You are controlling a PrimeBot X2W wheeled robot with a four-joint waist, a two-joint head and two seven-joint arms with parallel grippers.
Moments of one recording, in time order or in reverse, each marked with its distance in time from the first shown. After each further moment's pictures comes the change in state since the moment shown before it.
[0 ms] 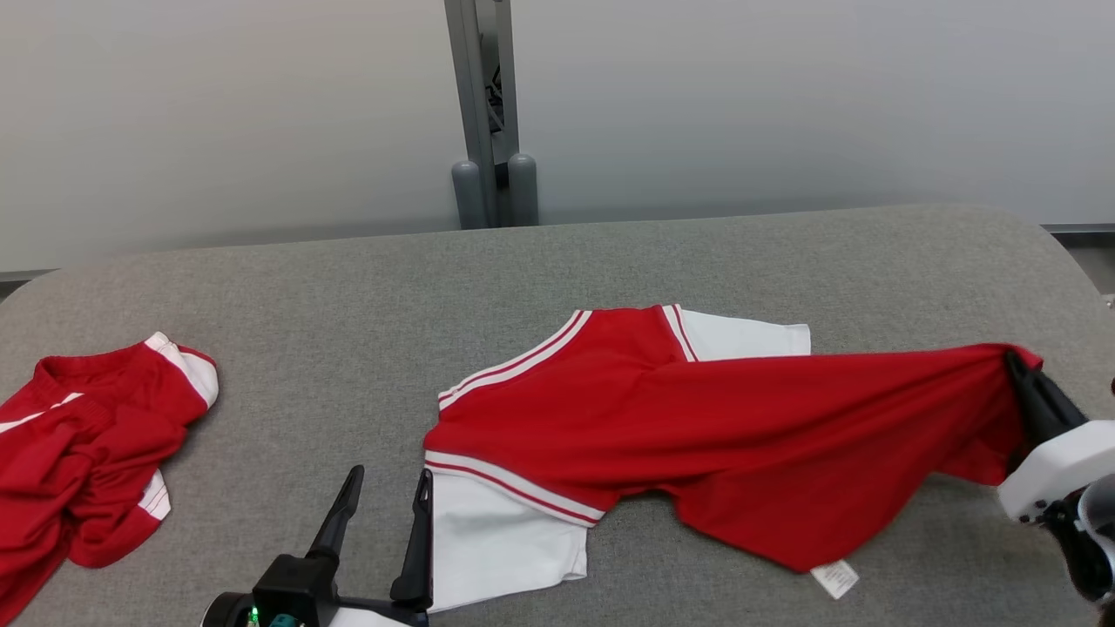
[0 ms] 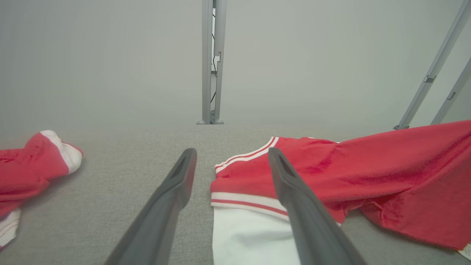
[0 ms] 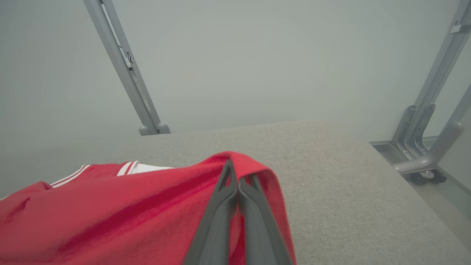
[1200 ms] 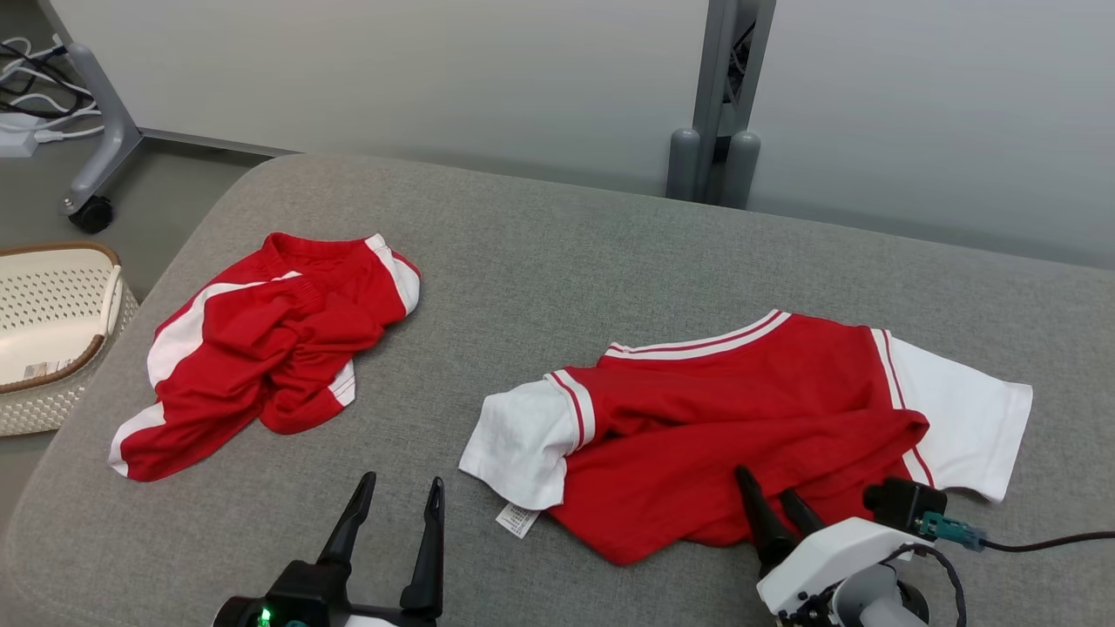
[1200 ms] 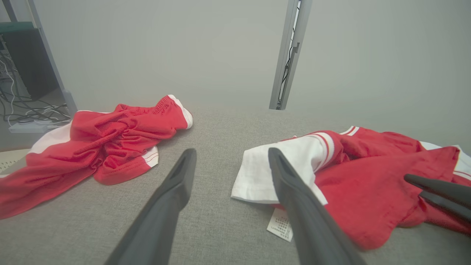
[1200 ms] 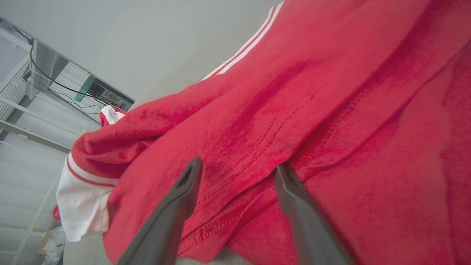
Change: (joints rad) left arm 0.008 0.000 -0.018 0.002 0.016 -0.007 0.000; right arm 0.046 0.364 0.213 0.123 0.360 -0.002 -0.009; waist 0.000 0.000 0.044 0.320
